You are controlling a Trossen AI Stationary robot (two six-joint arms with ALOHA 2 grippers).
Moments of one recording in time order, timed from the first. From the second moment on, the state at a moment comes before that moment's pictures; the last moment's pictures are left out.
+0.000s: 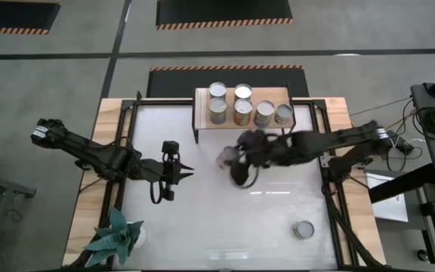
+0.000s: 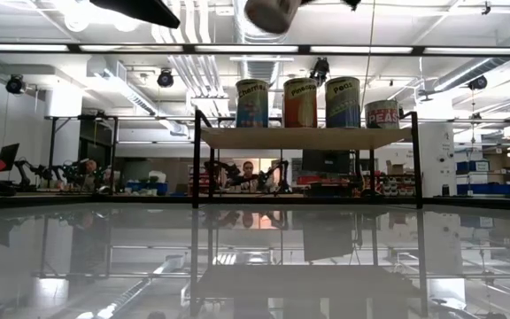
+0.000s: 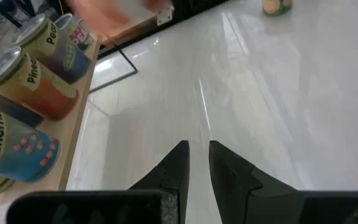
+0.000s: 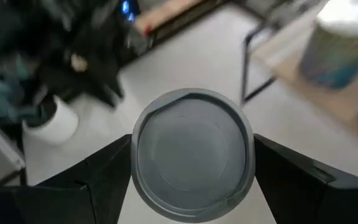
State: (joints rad) left arm -0.35 1.13 0.92 -0.39 -0.45 0.16; right arm 0.18 1.54 1.61 -0.74 0.38 0.65
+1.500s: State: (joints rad) left arm -0.35 1.13 0.92 -0.36 -0.45 0.20; right arm -0.75 1.51 1.57 -1.09 0.18 0.19
